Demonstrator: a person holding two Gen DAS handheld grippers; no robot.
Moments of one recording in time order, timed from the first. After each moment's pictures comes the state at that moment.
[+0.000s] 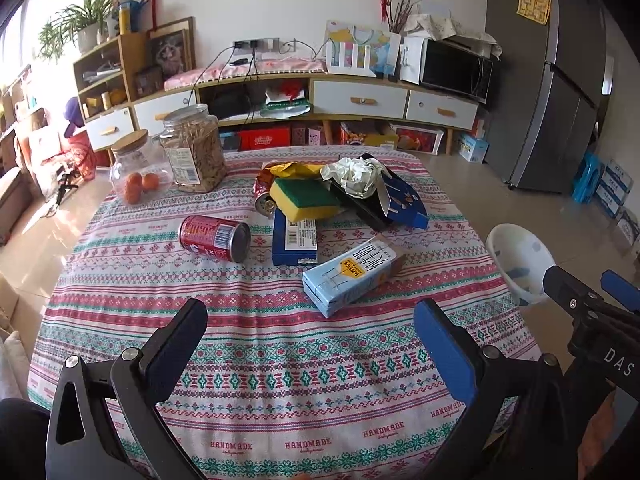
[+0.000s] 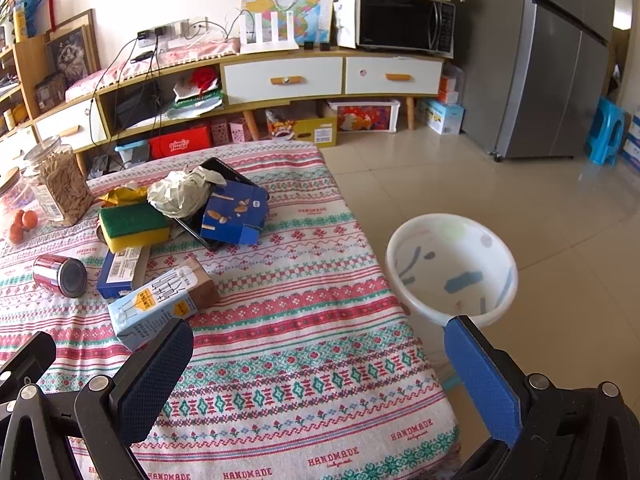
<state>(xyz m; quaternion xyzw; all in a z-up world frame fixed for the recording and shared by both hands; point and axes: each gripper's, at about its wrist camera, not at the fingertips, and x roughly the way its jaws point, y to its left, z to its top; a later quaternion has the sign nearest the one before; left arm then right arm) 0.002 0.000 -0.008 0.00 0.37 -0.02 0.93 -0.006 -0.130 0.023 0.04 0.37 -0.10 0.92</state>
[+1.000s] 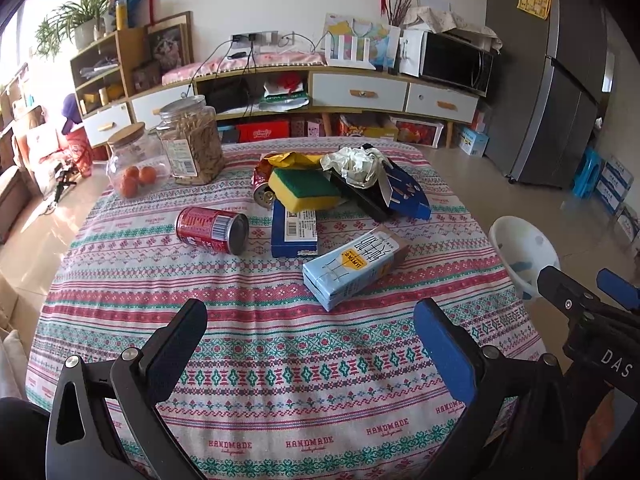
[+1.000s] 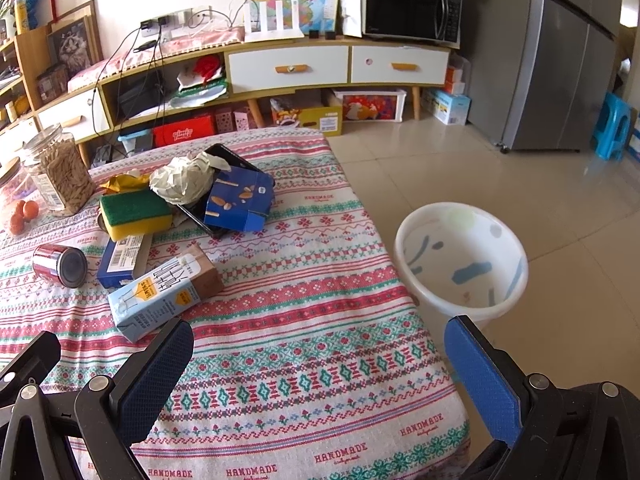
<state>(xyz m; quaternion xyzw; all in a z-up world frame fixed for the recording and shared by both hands) 0.008 0.001 -0.018 0.00 0.38 -0.02 0.92 0.001 -0.126 0.013 0.04 0.38 -0.09 0.92</state>
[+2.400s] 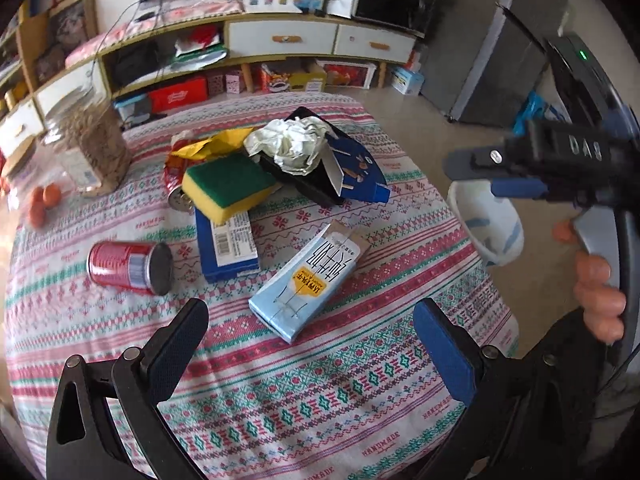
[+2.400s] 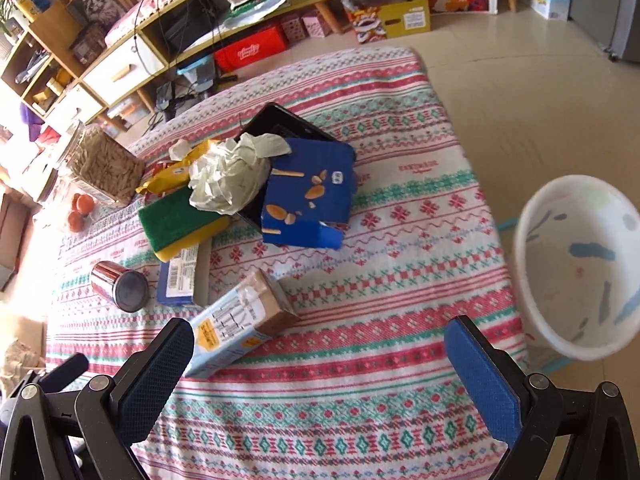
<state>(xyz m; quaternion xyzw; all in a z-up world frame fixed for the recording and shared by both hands) 0.111 -0.020 -0.027 0.05 0.48 -0.18 0.86 0.173 -0.153 -0.001 0.15 0.54 0.07 0.82</state>
